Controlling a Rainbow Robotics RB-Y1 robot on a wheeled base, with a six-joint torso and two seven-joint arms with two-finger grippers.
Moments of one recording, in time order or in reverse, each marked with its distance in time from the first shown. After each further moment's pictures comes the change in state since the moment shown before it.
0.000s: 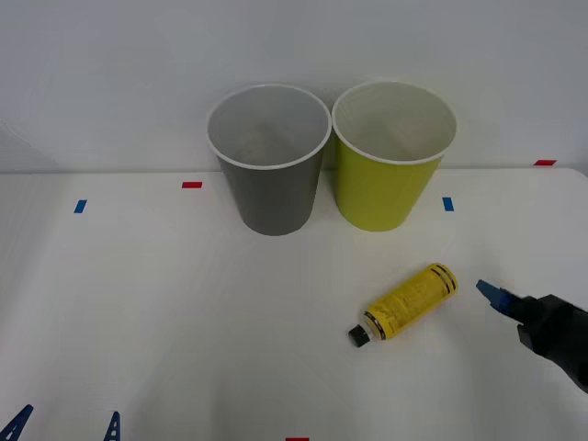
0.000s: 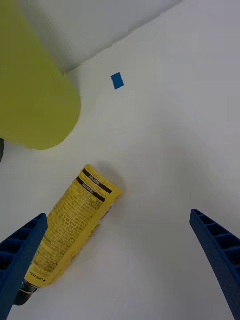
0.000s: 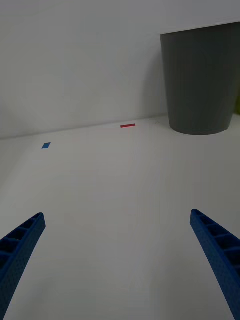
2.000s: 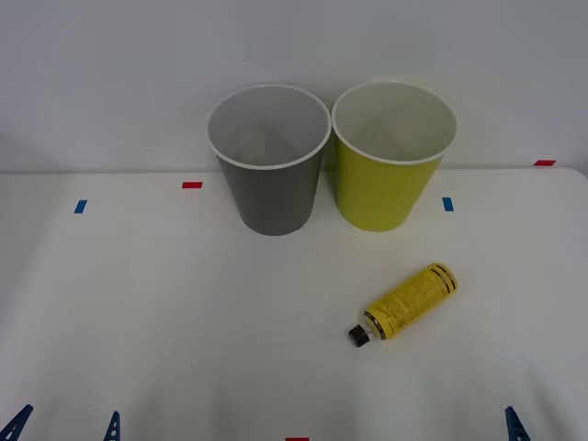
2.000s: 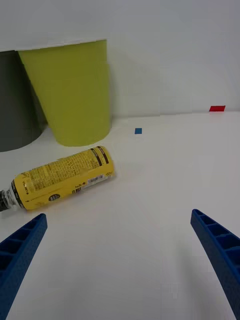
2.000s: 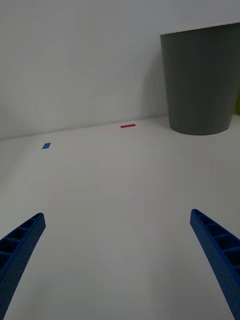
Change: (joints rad) right arm 0.541 0.011 0.287 0.525 -0.034 -1.616 0.868; left arm 0.000 0.000 0.000 0.000 0.000 0.000 0.000
